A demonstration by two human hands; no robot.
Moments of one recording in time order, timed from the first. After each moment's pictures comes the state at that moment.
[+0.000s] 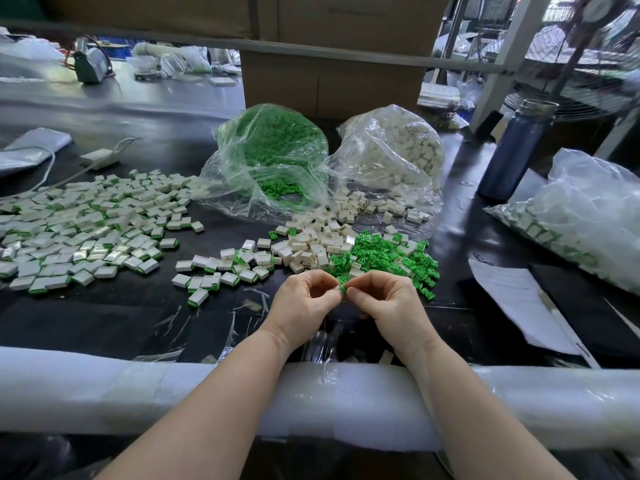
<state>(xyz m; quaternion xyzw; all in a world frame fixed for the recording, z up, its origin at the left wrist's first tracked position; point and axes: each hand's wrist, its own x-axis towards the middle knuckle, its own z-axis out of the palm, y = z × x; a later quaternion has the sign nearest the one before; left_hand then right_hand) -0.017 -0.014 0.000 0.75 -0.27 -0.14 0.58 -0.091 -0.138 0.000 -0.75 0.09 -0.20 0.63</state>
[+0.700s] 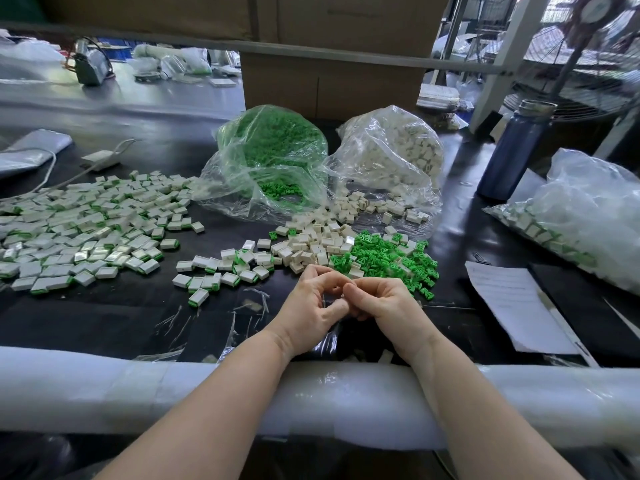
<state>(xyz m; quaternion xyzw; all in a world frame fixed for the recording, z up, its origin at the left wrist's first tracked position) -0.023 -0.014 0.006 0.75 -0.36 -0.16 0.53 -0.090 -0.139 0.003 -0.72 0.09 -0.10 0.68</state>
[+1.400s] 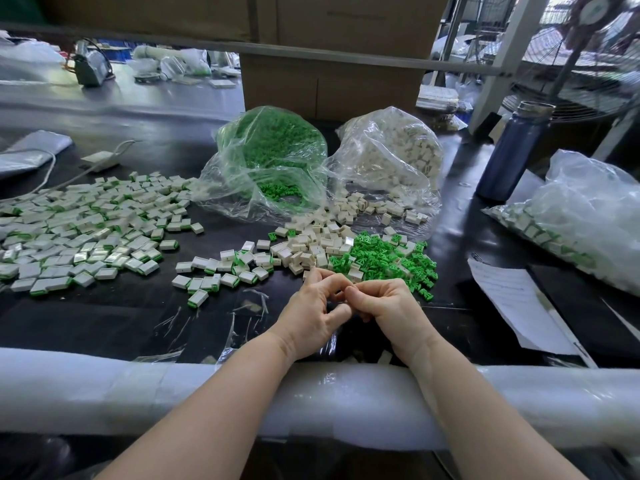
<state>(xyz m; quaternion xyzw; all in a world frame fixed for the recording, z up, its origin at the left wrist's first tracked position) -0.024 -0.016 0.004 0.79 -0.38 -0.15 0.46 -0.094 -0.137 0.007 -0.69 0.11 -0.11 0.71</state>
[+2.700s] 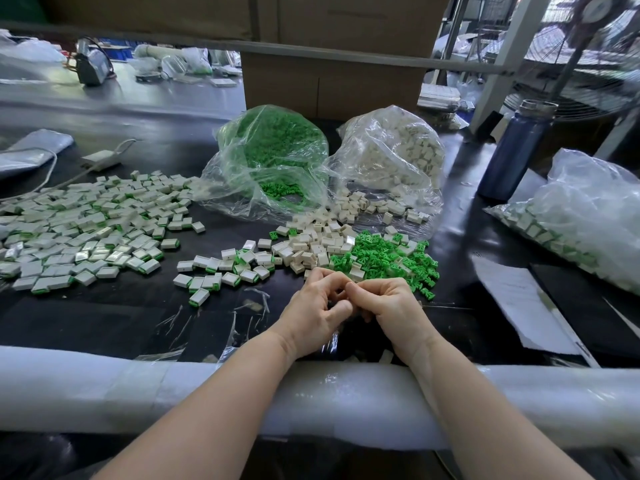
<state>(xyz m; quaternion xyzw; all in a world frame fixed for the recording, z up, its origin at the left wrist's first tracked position) -0.024 -0.016 0.004 0.78 -0.38 -0.16 0.47 -0.093 -0.137 0.004 -0.68 0.11 -0.12 0.71</state>
